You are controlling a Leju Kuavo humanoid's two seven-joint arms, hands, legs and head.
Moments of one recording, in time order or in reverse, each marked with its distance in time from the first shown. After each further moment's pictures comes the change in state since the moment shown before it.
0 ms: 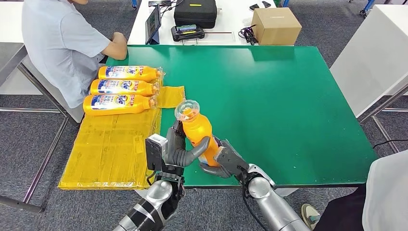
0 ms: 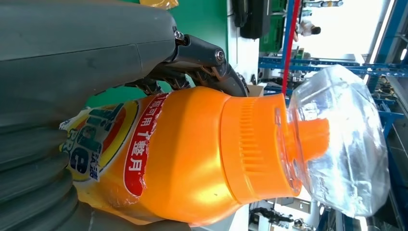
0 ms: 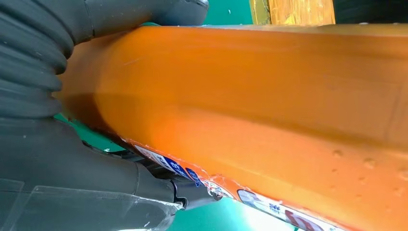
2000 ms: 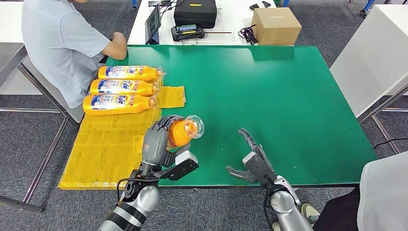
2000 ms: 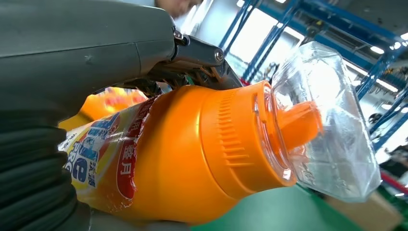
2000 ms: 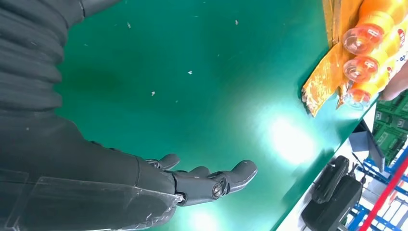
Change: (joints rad) left arm 0.081 0.086 0.193 -0.136 -1.224 0.196 0.359; right arm 0.192 -0.010 -0.290 -0.176 0.111 -0.099 -0.010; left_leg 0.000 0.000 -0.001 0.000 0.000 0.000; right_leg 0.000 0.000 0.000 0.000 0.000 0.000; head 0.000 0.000
